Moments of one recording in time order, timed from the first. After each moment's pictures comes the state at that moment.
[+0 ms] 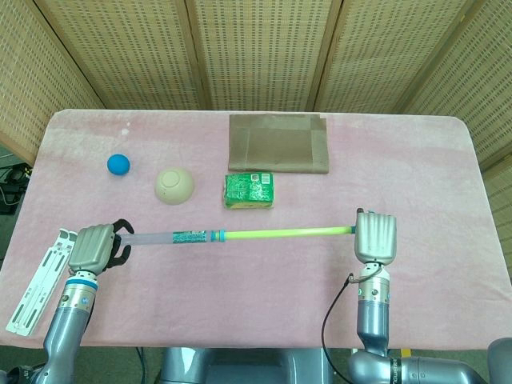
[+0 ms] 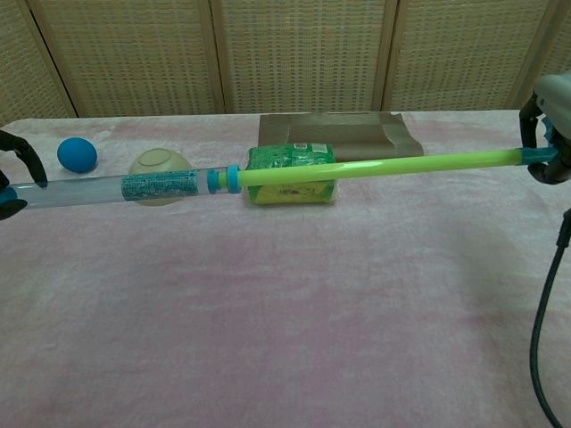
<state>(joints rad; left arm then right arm) -0.50 -1.29 -0.11 -1.98 0.84 1.34 0.51 0.58 -1.64 0.27 -1.81 -0.84 1.66 -1.17</state>
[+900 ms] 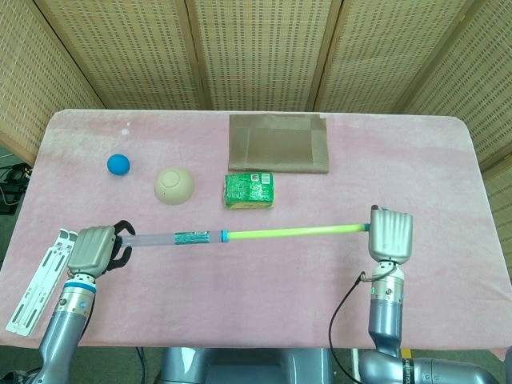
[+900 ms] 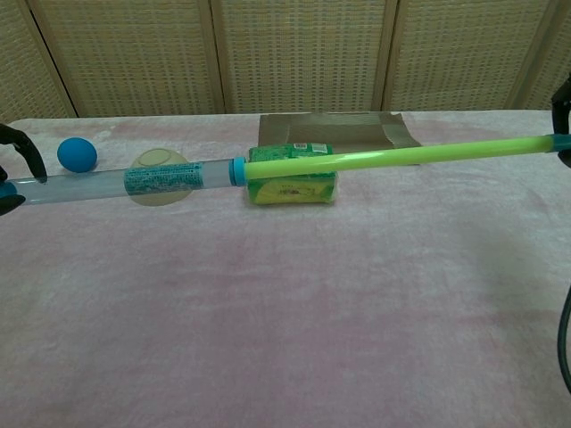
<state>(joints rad) -0.48 -1.27 -0.10 -2.01 0.90 1.34 0.54 0.55 -1.57 0.28 -1.85 -0.82 1.67 -1.15</state>
